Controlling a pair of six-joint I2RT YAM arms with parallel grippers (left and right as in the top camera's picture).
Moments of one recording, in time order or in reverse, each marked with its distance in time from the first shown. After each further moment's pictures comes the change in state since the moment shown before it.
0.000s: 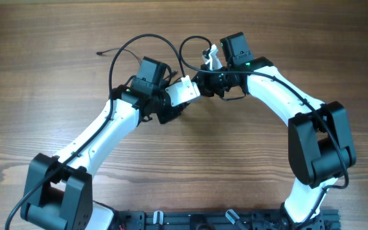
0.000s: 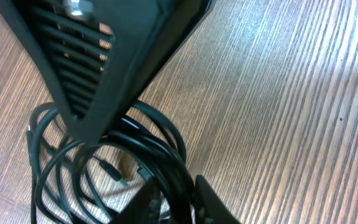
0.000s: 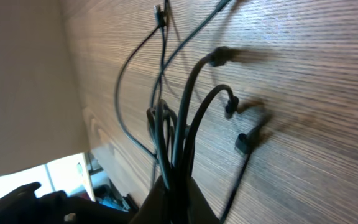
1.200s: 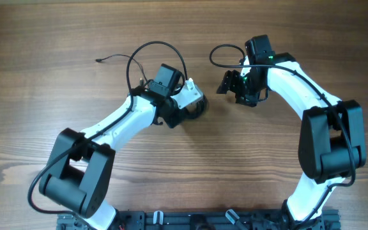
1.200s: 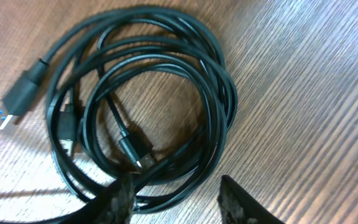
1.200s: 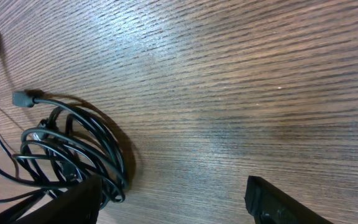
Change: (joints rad) left arm -0.068 0.166 0.000 0.035 -0.187 -0.252; right arm -0.152 0.000 -0.006 -0.299 0.414 -0.069
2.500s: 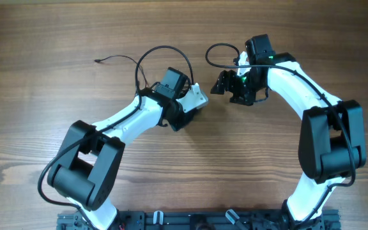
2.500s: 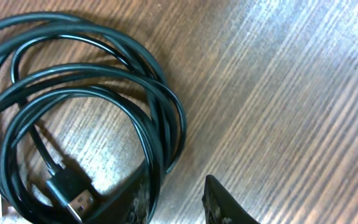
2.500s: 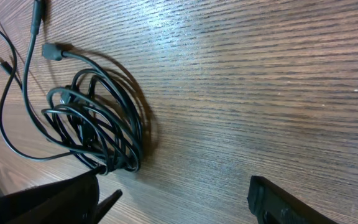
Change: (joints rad) left arm -0.032 0.055 0.000 0.039 0.036 0.017; right arm 0.000 0.000 0.000 0.016 -0.128 -0.097
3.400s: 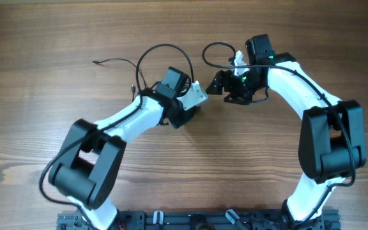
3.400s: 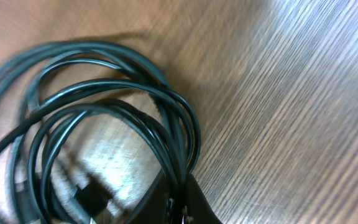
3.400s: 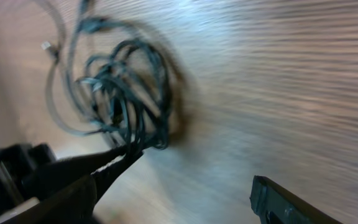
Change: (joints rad) left arm 0.001 -0.004 0.000 0.050 -0.051 -0.001; right arm 0.000 0.000 0.000 0.007 -0.164 -0.096
